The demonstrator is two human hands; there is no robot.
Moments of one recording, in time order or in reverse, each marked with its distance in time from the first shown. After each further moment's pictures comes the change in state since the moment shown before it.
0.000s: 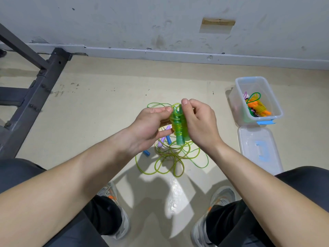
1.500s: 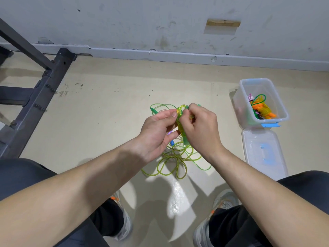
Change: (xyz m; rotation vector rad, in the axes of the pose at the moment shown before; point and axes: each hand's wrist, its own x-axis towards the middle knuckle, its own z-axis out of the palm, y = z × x) left_hand 0.001 -0.019 0.007 -0.262 0.060 0.009; right_hand 0.003 0.022 0.015 -0.215 0.136 -0.295
